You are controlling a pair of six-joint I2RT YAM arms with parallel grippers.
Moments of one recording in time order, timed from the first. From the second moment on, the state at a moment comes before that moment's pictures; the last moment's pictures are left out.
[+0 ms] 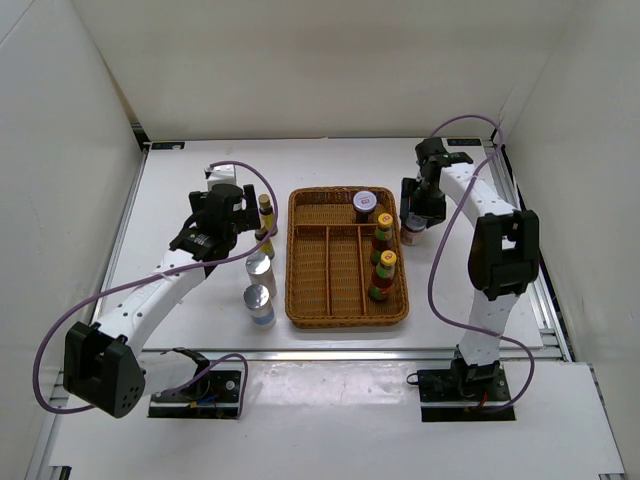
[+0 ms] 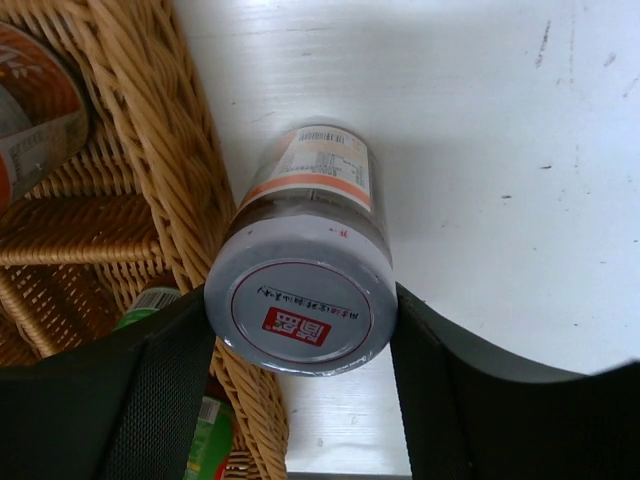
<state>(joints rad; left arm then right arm) -0.43 1.21 0.95 -0.29 -0.51 -0.28 0.20 1.94 1.61 -0.94 0.00 0.26</state>
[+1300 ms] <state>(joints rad) -0.43 1.22 0.95 -0.30 -0.50 -0.28 0.65 2.17 2.43 -1.09 -0.04 0.22</state>
